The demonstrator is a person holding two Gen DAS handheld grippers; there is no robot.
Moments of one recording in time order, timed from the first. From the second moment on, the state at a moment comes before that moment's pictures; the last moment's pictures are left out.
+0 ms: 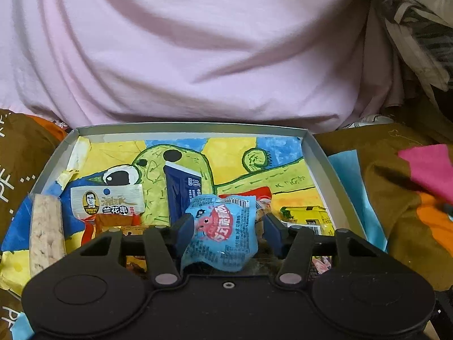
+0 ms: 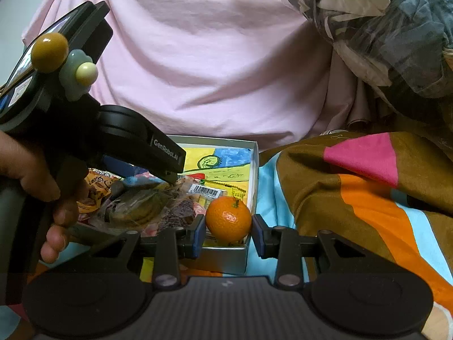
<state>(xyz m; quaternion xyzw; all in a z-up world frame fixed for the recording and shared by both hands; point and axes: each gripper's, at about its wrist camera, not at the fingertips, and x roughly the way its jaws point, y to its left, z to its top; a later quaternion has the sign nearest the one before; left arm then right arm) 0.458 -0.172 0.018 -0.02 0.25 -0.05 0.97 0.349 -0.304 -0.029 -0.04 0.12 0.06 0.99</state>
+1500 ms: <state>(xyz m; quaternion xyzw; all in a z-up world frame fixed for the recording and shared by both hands) 0.400 -0.113 0.043 -0.07 0.20 -0.01 0.98 0.319 -0.288 -0.001 -0.04 0.05 0.05 1.00</state>
